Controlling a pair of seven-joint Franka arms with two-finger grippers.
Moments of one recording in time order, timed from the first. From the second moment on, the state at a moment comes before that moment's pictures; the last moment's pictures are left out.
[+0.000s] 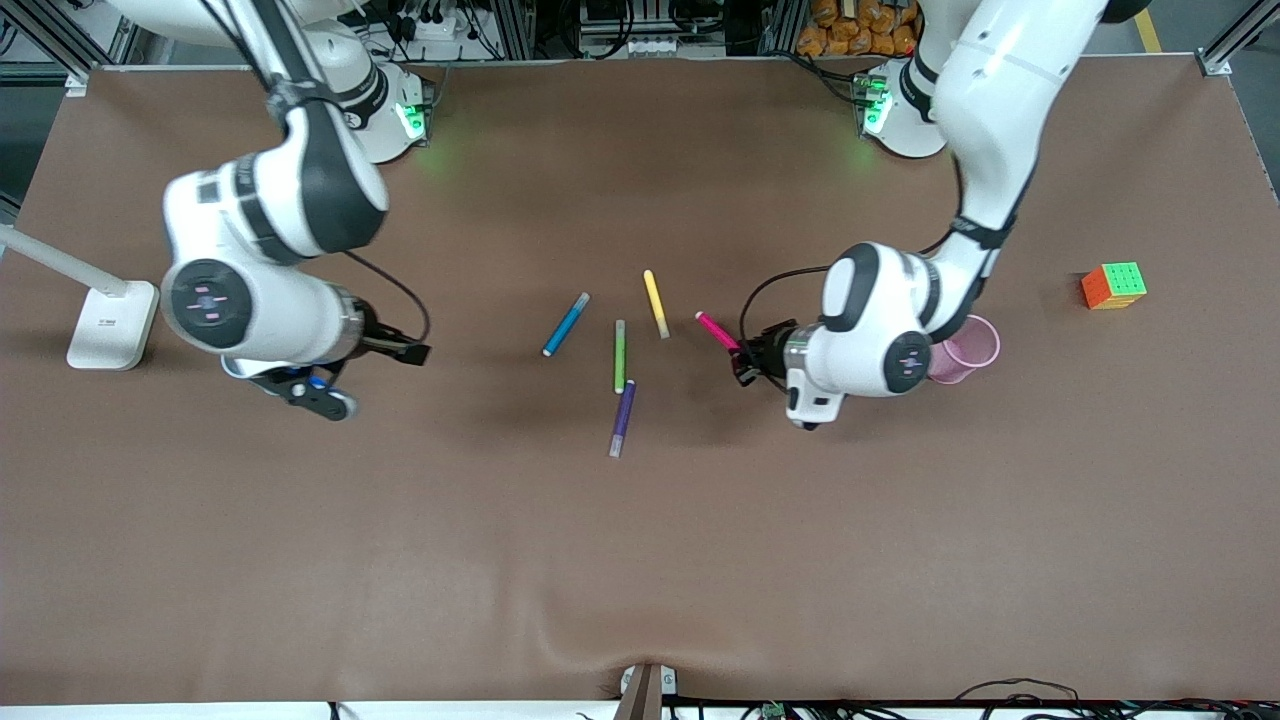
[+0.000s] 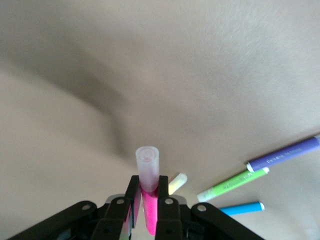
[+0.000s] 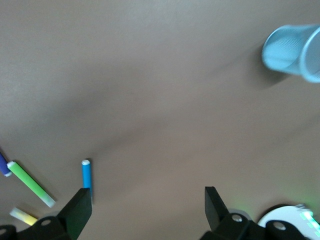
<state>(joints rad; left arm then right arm) -0.27 0.54 -0.18 -1.79 -0.50 2.08 -0.88 0.40 0.33 -0.07 -1.65 0.11 1.69 0.77</state>
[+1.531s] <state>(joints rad) 0.00 0.23 -0.18 -1.77 -0.01 1.85 -0.84 0.73 0.55 -0.08 -1.96 0.09 2.39 1.14</state>
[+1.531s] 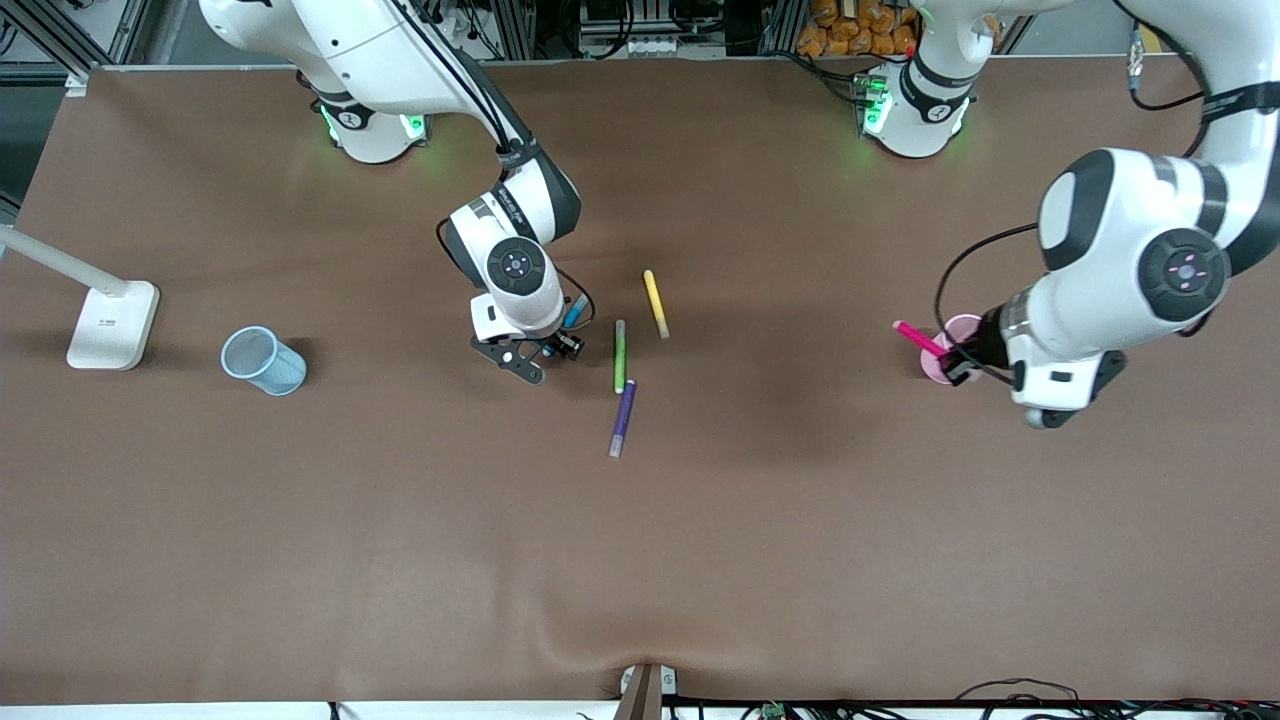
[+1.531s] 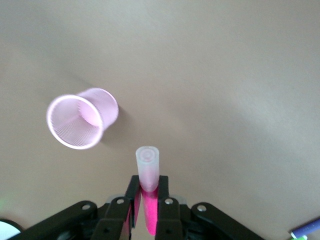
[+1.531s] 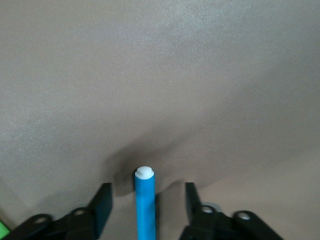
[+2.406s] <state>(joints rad) 0.15 0.02 -0.18 -2.03 0.05 1.98 -0.63 0.74 0.56 -0.08 -1.95 0.09 2.39 1.14</state>
